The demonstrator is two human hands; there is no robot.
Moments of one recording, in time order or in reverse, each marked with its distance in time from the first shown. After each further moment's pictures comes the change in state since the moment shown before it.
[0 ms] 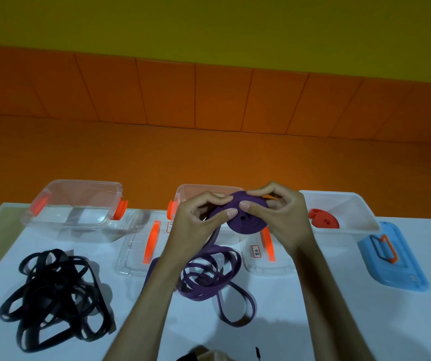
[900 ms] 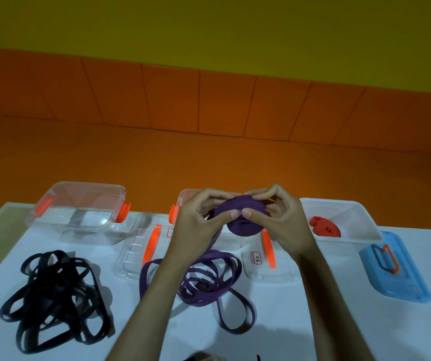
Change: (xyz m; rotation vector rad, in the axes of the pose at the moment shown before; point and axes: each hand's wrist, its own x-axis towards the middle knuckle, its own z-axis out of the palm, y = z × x) left_hand 0.008 0.010 0.001 0.044 0.036 0.034; right_hand 0.005 -0.002 -0.005 -0.044 -0.084 0.008
